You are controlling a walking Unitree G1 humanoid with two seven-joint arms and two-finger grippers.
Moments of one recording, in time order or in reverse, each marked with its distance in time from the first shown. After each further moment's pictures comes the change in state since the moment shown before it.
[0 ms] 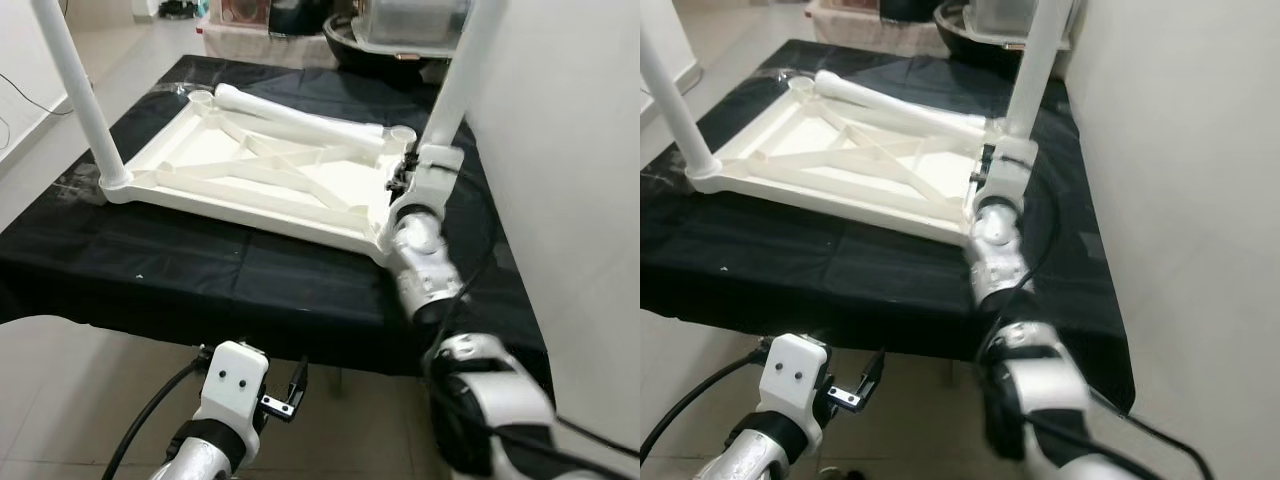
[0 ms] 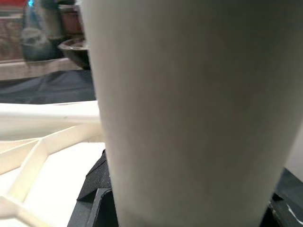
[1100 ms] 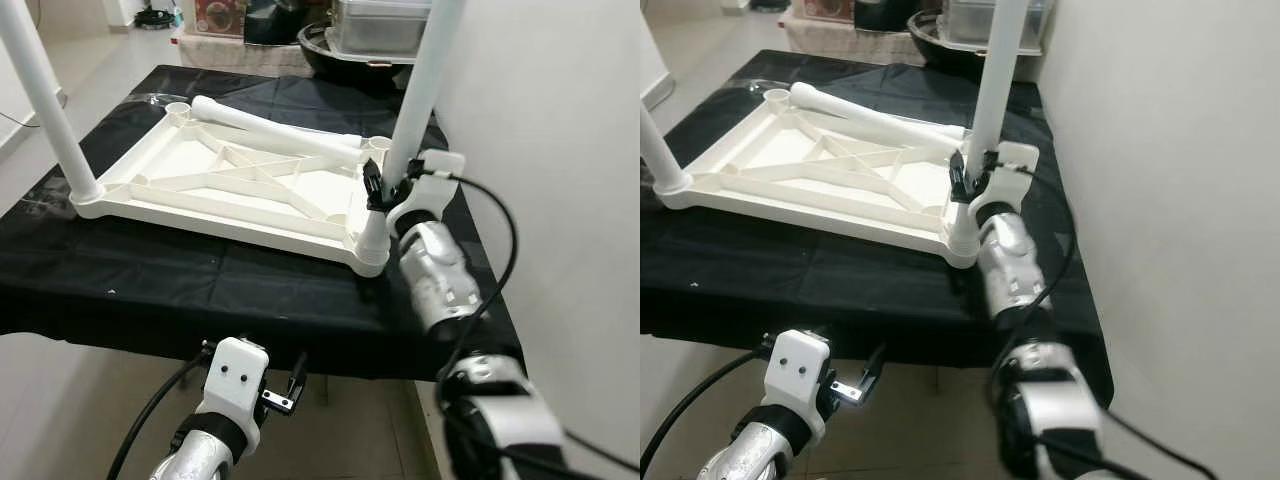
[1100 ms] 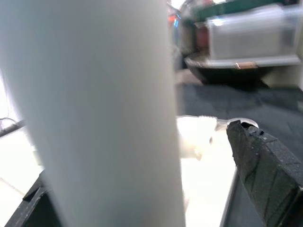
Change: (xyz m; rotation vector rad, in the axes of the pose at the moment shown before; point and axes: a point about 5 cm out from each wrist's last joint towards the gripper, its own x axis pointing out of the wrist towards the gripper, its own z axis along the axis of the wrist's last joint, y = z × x) left arm 0.006 0.000 -0.006 -0.004 -0.007 -0.008; right arm 0.022 -0.029 0.028 0.059 -0.051 0.780
